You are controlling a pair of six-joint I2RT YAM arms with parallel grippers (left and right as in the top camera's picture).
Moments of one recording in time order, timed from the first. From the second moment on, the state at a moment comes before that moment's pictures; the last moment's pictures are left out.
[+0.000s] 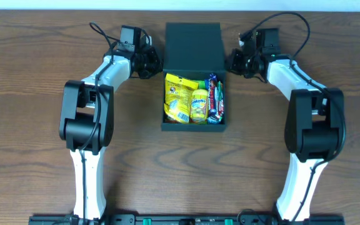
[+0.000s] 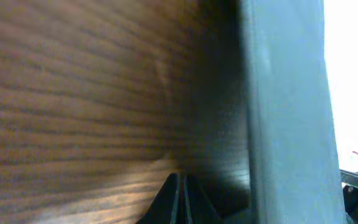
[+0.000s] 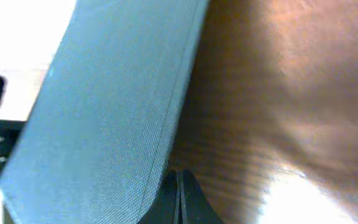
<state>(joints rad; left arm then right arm) -0.18 2.31 1.64 -0.31 0.61 -0.71 0.06 2.21 1.51 -0.24 -0.64 0.42</state>
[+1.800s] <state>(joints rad) -0.21 0.47 0.64 -0.79 0.35 -0.21 0.06 0.52 0.62 -0.78 -0.49 0.09</state>
